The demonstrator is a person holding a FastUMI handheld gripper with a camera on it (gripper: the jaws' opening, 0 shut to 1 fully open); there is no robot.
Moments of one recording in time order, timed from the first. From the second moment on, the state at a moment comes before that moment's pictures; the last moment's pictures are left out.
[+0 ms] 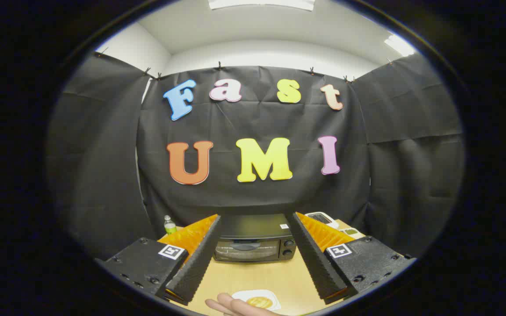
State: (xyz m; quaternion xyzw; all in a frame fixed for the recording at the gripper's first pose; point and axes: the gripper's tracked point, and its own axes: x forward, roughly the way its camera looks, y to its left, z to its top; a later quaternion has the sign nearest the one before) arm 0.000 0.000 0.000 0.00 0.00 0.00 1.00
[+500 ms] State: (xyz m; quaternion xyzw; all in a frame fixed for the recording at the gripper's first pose) arm 0.010 0.004 -0.015 -0.01 0.01 0.01 1.00
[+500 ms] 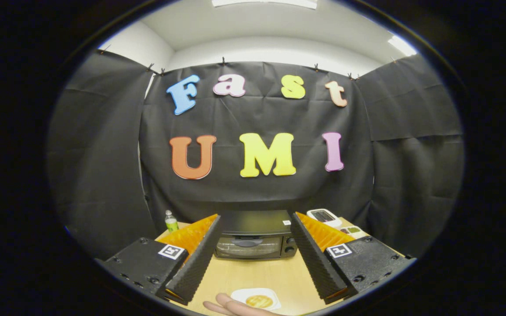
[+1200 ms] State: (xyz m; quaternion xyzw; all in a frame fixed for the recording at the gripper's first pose) arm 0.056 -0.007 -0.060 -0.02 0.05 -0.01 1.00
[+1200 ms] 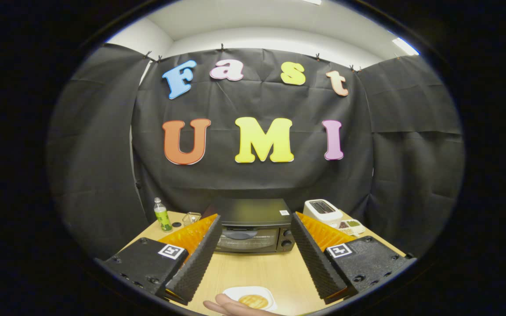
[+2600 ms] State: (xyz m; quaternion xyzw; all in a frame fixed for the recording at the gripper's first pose) arm 0.234 -0.002 -0.200 -0.03 0.10 0.02 0.99
